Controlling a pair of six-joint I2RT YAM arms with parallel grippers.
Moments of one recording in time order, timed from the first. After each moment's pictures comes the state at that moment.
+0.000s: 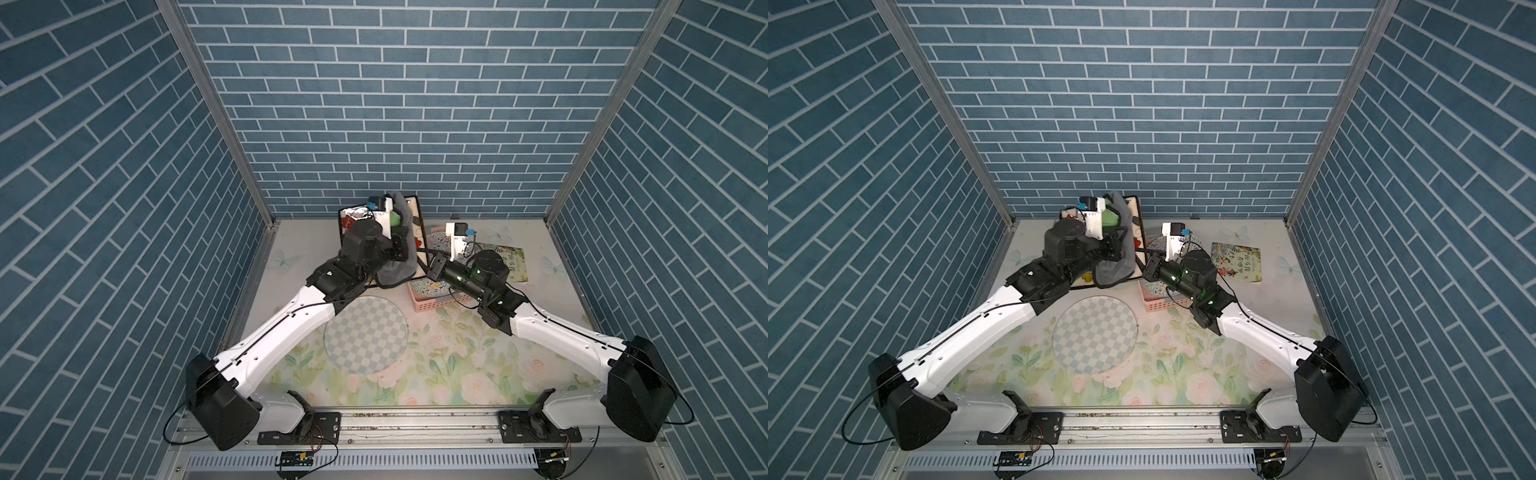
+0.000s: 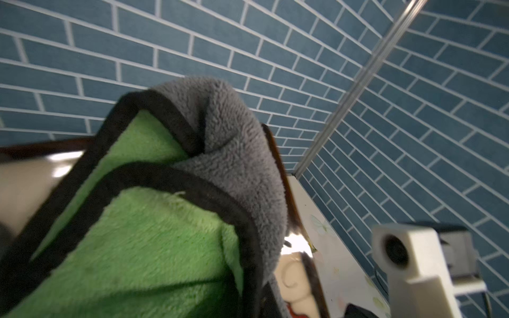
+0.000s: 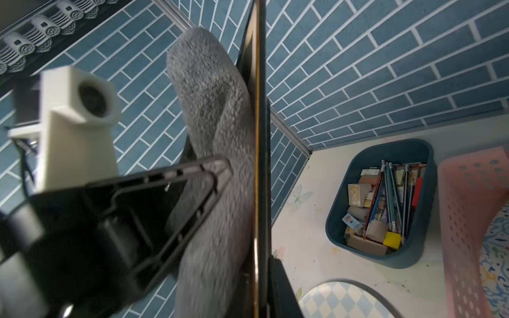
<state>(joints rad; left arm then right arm) -0.71 1.37 1.30 -0.17 -0.12 -0.42 0.72 1.36 0.92 0.49 -0.28 0.84</state>
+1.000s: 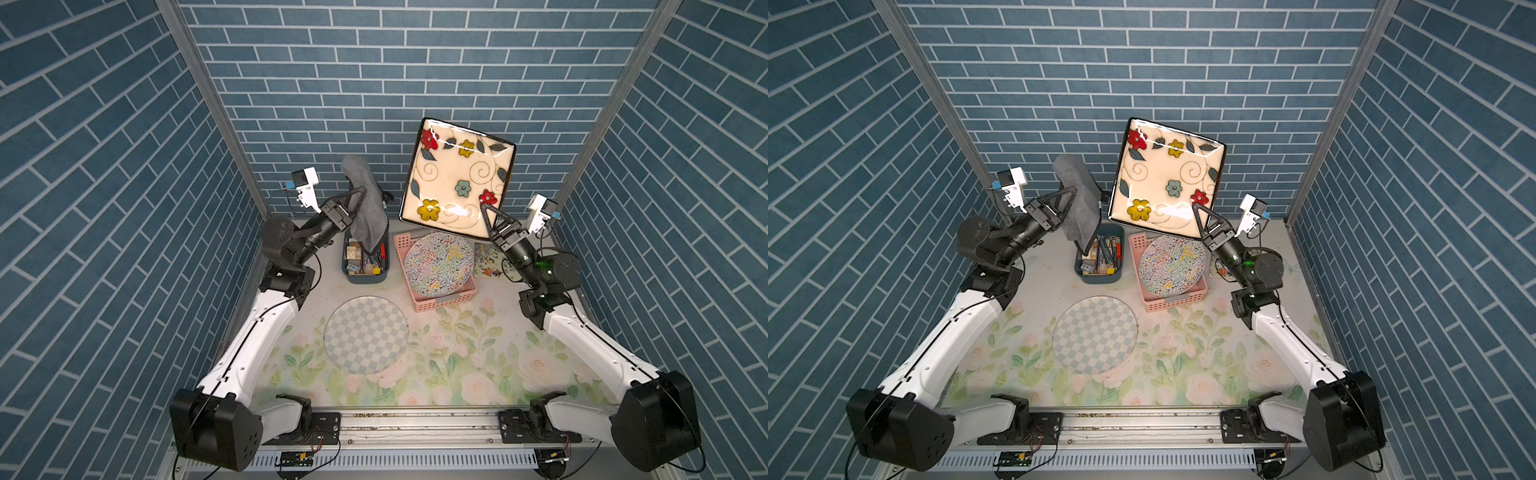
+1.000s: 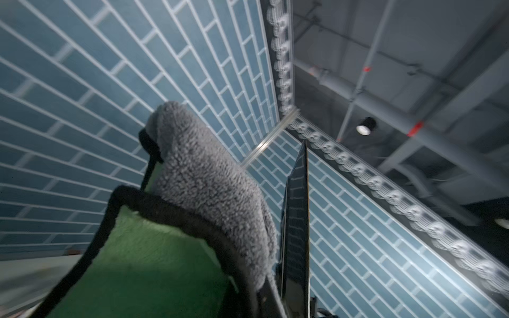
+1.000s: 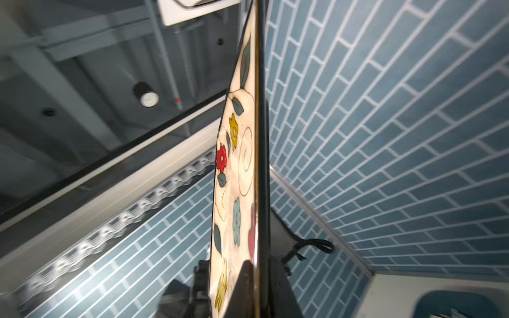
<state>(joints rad) -0.23 1.26 1.15 0.63 0.65 -1.21 0.40 1.22 0.86 1.04 -0.45 1.21</state>
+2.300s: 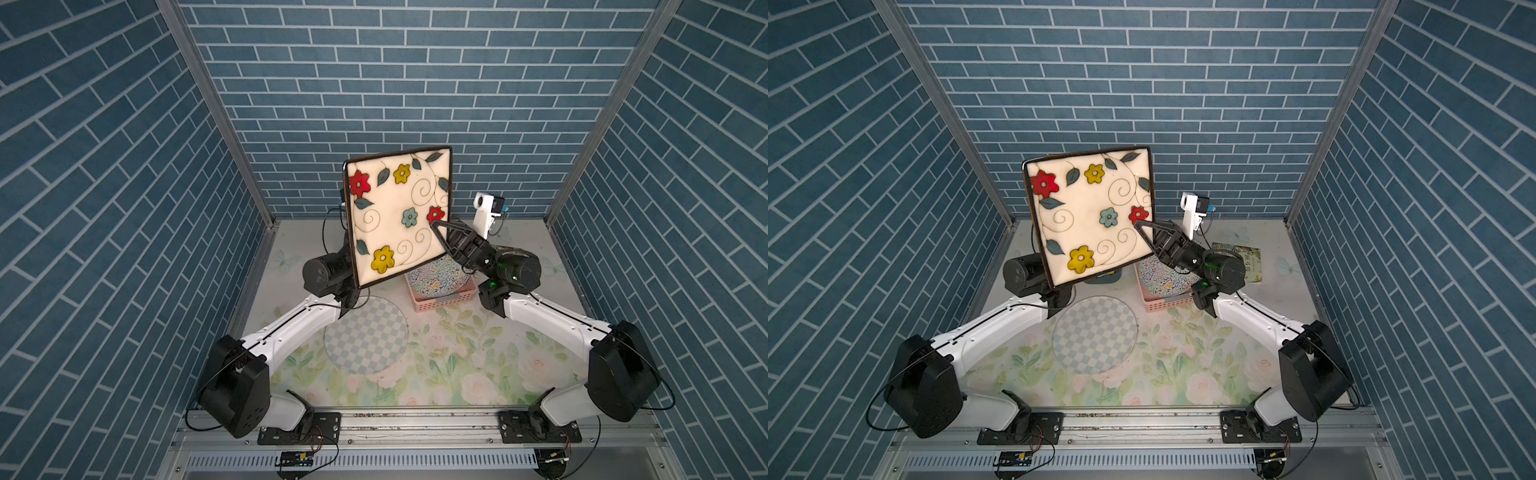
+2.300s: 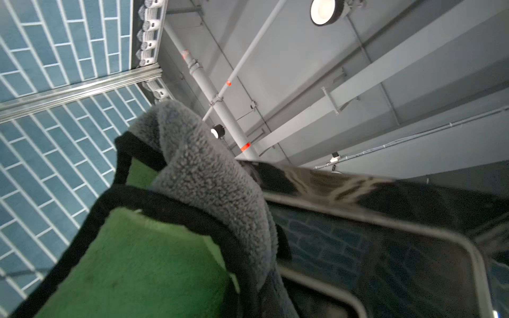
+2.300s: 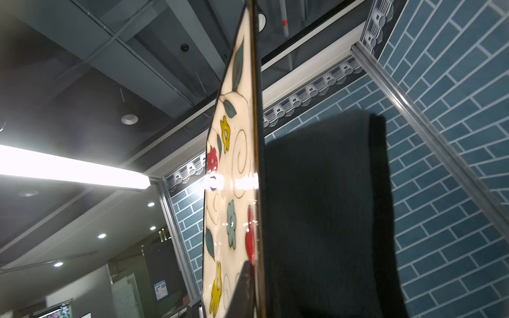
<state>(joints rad) -0.58 1.39 1.01 1.34 0.45 -1.74 0.62 1.49 1.06 1.38 -0.65 1.25</state>
